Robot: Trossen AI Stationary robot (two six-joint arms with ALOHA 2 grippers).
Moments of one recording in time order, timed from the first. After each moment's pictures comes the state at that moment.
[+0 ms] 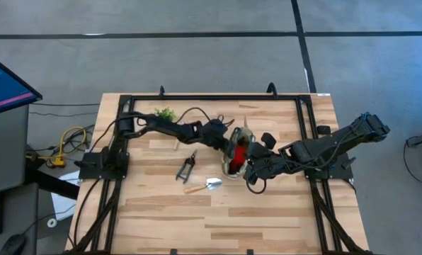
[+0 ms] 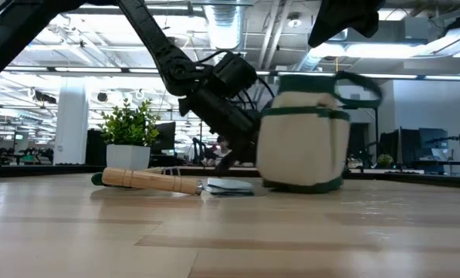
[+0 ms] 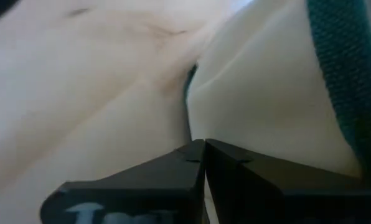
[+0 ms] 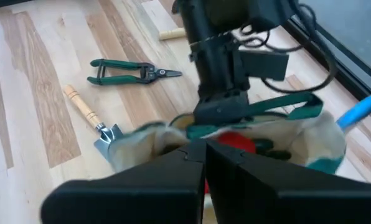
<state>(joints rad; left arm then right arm) 0.21 2.12 1.22 0.24 0.17 -0.80 0.38 1.36 1.14 -0.73 0.64 0.63</state>
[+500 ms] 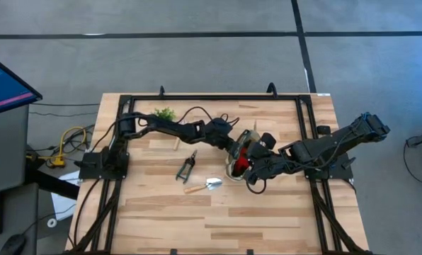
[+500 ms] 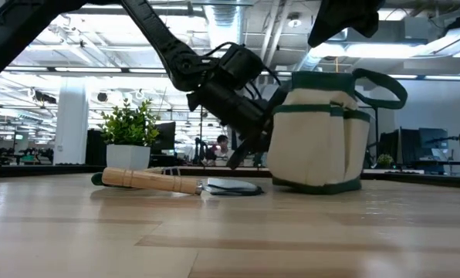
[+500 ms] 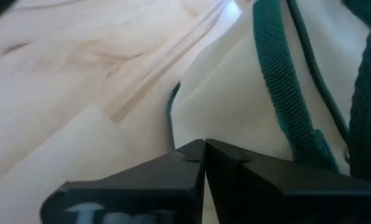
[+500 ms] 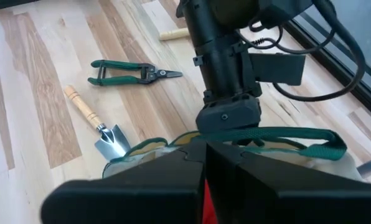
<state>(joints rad) 0.20 2.13 1.28 0.26 0.19 -0.79 0.38 1.36 1.14 -0.72 0.64 0.63</state>
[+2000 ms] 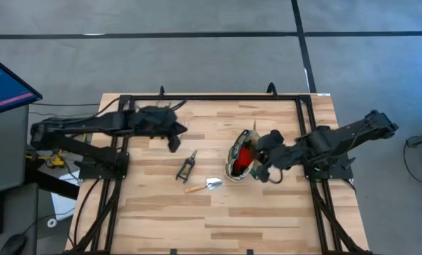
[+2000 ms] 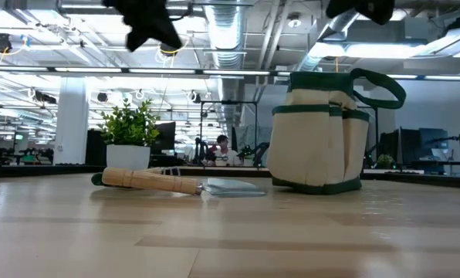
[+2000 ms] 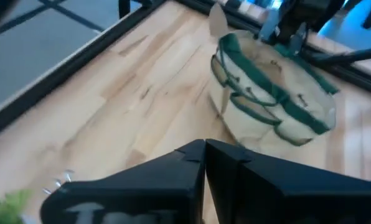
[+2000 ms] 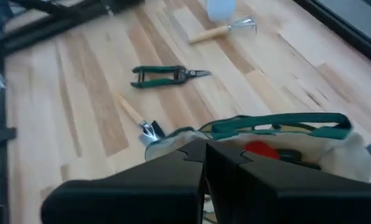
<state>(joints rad) 0.10 1.11 1.00 -0.49 -0.20 -0.36 0.37 1.21 1.17 -0.79 0.49 0.68</state>
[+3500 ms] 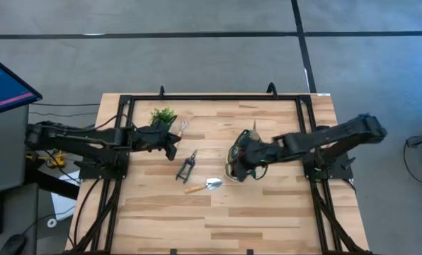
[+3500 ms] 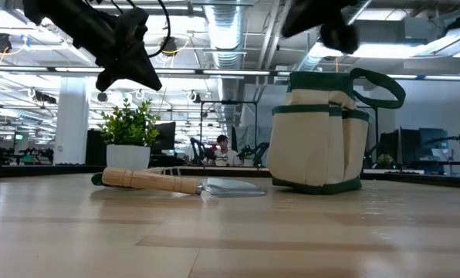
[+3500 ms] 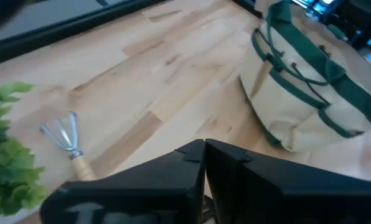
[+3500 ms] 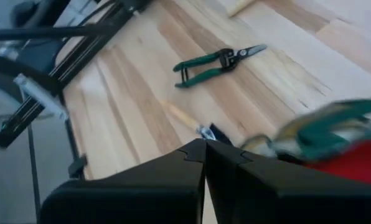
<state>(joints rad) 0.02 0.98 0.60 -0.21 -0.37 -0.58 0.23 1.40 1.14 -0.49 0.20 0.89</state>
